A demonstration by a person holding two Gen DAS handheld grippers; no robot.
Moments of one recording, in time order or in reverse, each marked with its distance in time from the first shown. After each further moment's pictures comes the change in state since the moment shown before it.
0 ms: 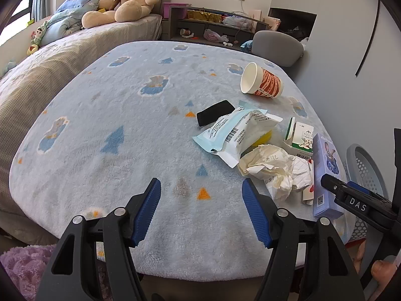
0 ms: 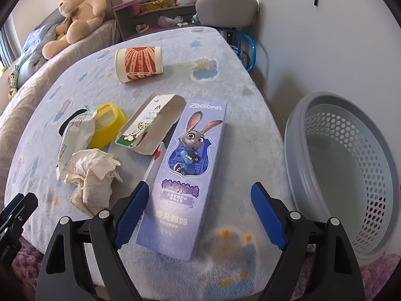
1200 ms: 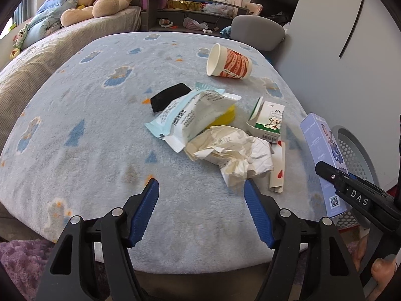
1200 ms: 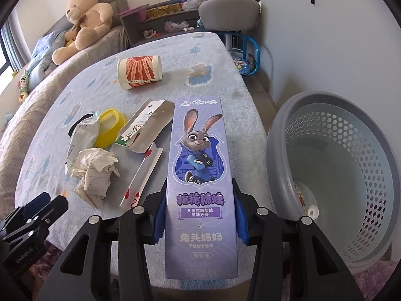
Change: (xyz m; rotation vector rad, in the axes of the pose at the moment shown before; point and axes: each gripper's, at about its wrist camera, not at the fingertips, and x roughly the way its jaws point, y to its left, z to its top) left arm 0.009 -0.051 -0.009 0.061 0.075 -0.081; right arm -0.023 -0.034 -0.007 0.007 -0.024 0.095
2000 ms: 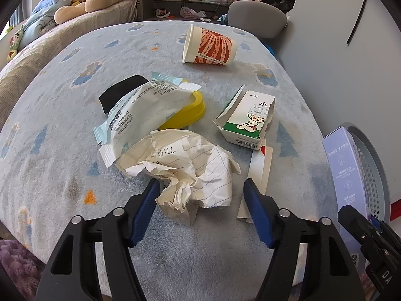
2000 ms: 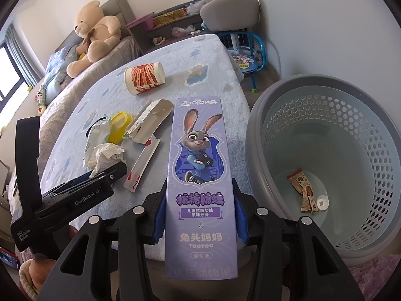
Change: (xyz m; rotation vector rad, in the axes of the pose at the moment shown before) left arm 0.048 -0.050 0.018 -0.005 0.056 0.045; right arm -0.022 -0.039 -0.019 0.059 -0.007 0.139
